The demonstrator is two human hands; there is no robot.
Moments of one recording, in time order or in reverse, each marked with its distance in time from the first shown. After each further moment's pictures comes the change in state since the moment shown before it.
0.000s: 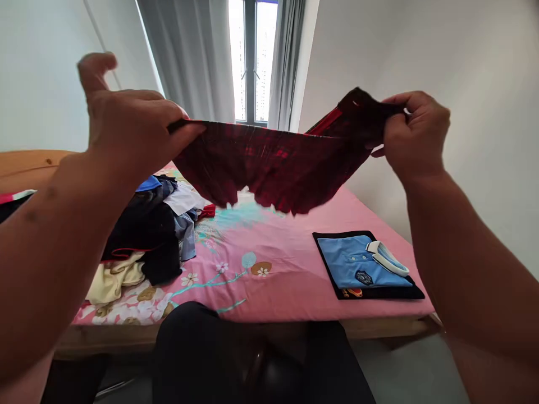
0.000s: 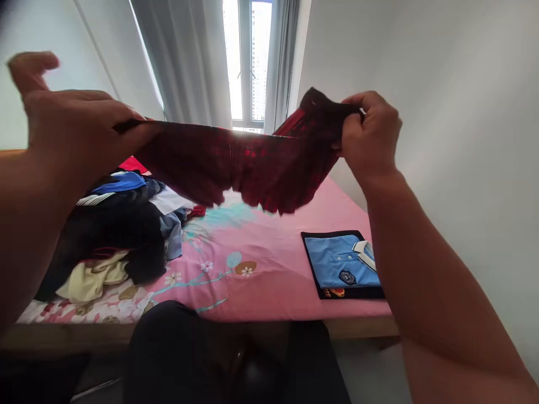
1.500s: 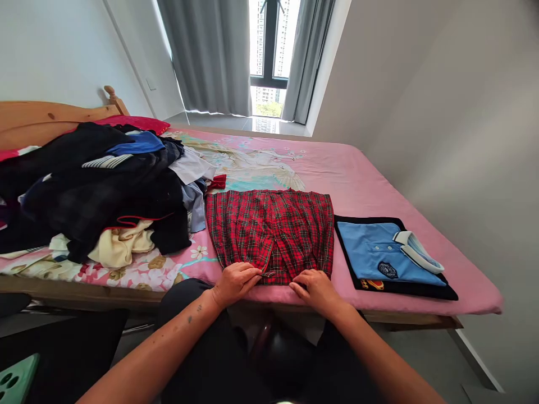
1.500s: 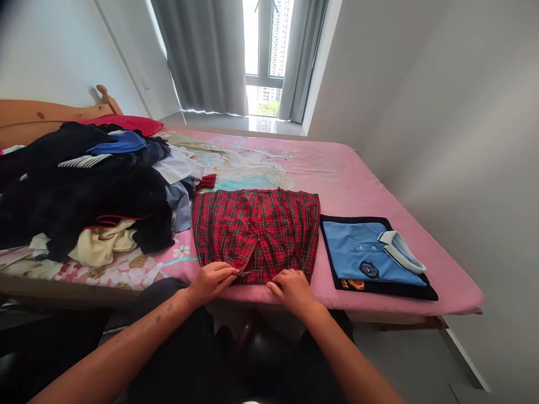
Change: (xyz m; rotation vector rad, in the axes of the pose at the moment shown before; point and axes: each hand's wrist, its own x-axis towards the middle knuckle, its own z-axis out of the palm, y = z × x) left_hand -0.295 0.187 0.176 -1.077 -0.357 0.083; right_hand -0.358 0.048 0.106 -0.091 -1.130 0.073
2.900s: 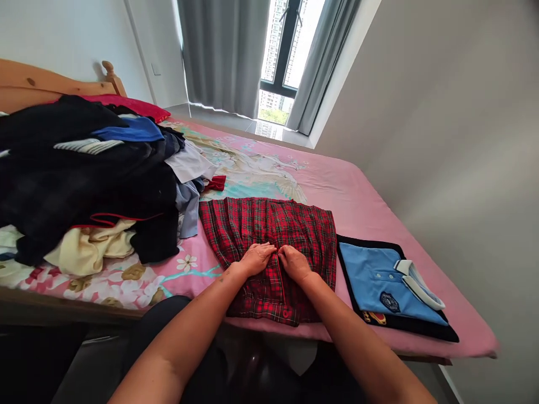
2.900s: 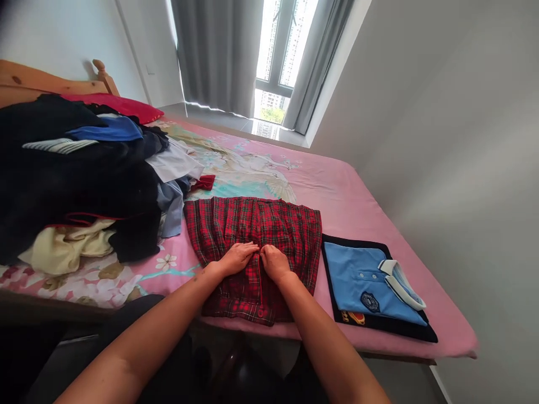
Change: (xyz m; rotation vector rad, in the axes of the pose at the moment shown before) left_hand 0.097 -0.089 0.082 -0.109 -0.158 -0.227; right_hand 0.146 0.031 0.031 -0.247 -0.002 0.099
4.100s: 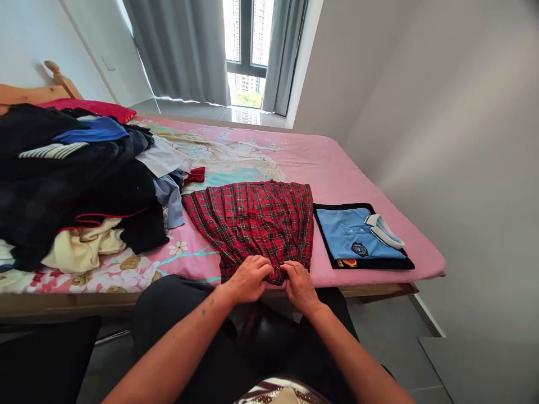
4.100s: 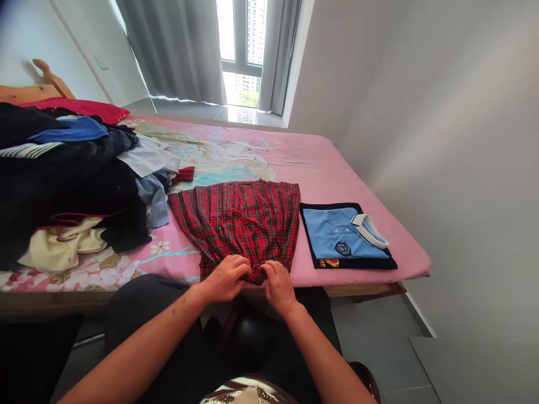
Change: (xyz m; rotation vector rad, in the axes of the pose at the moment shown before) left_hand -0.096 0.122 -0.015 0.029 -0.085 0.282; right_hand -0.186 -0.001 0.017 0.255 0.340 -0.065
